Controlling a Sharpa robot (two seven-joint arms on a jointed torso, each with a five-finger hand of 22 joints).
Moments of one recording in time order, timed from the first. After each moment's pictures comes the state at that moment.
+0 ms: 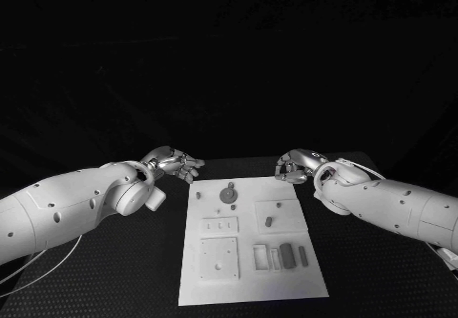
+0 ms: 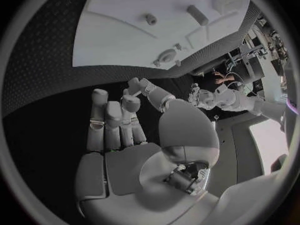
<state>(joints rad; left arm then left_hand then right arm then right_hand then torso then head) 1.32 -0.72 -0.12 1.26 -0.48 -0.20 0.03 0.90 -0.07 0.41 -0.22 0.05 0.84 0.17 0.34 0.52 1.19 0.08 0.19 0.46 1.05 0.05 0.40 0.95 0.04 0.94 -0.05 0.48 0.58 1.25 -0.67 -0.12 1.10 -1.37 -0.40 -0.01 1.04 -0.06 0.63 -0.22 0.08 0.94 0.12 0.28 0.60 1.21 0.00 1.04 1.05 1.13 -0.09 1.43 0.98 0.25 1.05 0.02 0.93 1.31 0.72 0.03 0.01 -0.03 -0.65</state>
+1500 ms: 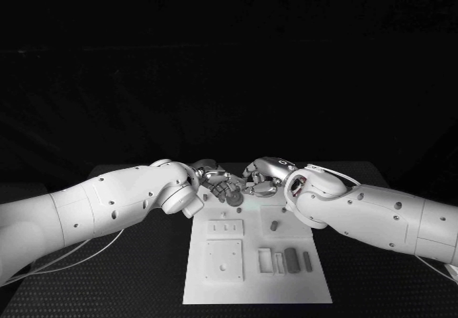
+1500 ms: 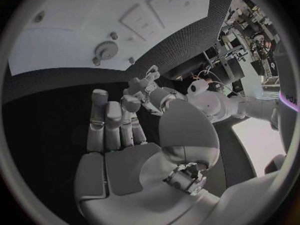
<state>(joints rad) 1.32 -0.56 -0.13 1.27 -0.62 -0.15 -0.23 0.83 -0.07 0.40 -0.20 0.05 0.91 0.15 0.33 0.50 1.19 0.07 0.22 0.53 1.05 0.04 0.45 1.01 0.04 0.94 -0.06 0.51 0.64 1.26 -0.61 -0.12 1.37 -1.44 -0.34 -0.15 1.04 -0.06 0.63 -0.22 0.08 0.94 0.11 0.28 0.61 1.21 0.00 1.04 1.05 1.14 -0.09 1.43 0.98 0.25 1.05 0.01 0.93 1.31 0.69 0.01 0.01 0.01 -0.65</state>
